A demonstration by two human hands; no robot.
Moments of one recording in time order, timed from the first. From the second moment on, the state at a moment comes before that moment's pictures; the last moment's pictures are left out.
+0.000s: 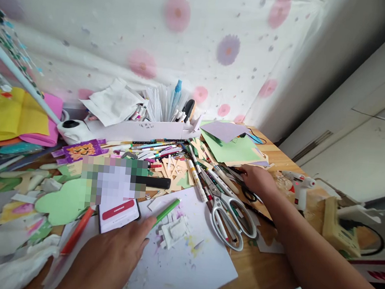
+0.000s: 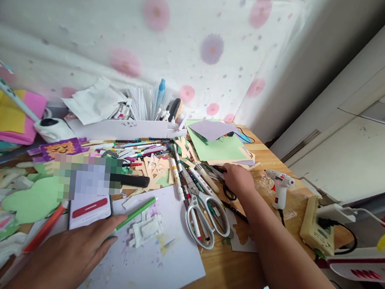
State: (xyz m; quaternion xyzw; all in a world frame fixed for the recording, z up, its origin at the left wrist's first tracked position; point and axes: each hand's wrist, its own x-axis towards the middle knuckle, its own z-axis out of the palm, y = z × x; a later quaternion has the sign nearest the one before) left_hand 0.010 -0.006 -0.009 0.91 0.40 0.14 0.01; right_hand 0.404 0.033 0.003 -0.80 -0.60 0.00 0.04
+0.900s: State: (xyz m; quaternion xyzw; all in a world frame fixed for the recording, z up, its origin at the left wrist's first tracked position) left_hand 0.015 -0.019 -0.013 0.96 0.26 0.12 -0.04; right_hand 0.255 -0.047 -0.010 -0.42 -0.20 0.59 0.66
